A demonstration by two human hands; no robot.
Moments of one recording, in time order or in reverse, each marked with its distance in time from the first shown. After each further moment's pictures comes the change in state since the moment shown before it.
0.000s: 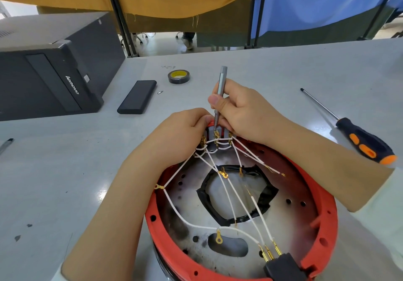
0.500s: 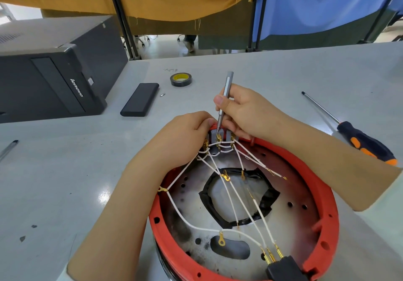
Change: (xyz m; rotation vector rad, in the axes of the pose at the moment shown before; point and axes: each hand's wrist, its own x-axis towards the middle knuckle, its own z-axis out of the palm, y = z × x) left_hand 0.000 0.000 0.000 -0.001 -0.007 -0.017; right_hand 0.007 -0.005 -0.004 0.122 -0.058 0.208
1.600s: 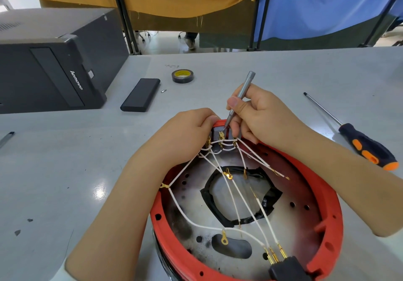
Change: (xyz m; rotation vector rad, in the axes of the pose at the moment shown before) left_hand 0.001 -0.002 0.001 0.005 0.004 0.026; right_hand -0.017 0.011 -0.004 0.027 0.073 -0.068
